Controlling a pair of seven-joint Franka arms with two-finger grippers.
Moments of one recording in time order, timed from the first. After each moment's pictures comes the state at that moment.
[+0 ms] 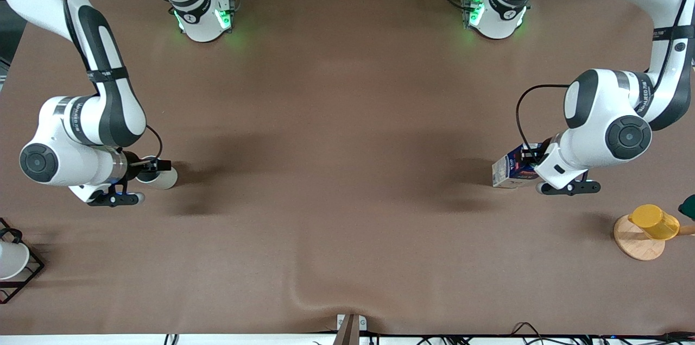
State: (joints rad) left arm 0.01 0.34 -0.13 -1.80 0.09 1.93 -0.19; right arm 0.00 0.45 -0.03 -1.78 0.01 1.96 -0.07
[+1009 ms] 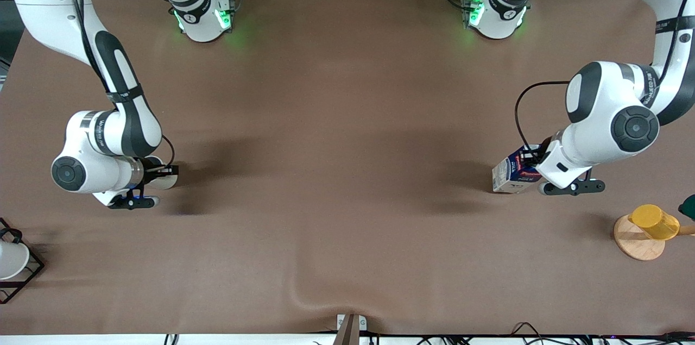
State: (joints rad) left arm 0.01 0.31 -0.16 -1.77 0.08 1.92 -0.22; right arm -0.01 0.55 -0.03 -1.80 0.01 2.06 -0.07
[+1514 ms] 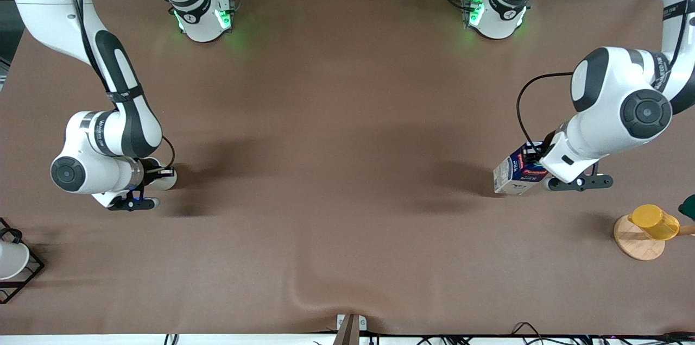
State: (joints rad) left arm 0.01 0.27 -0.16 -1.74 0.08 1.88 -0.23; right arm 0.00 0.55 -0.03 -1.78 0.01 2.05 -0.07
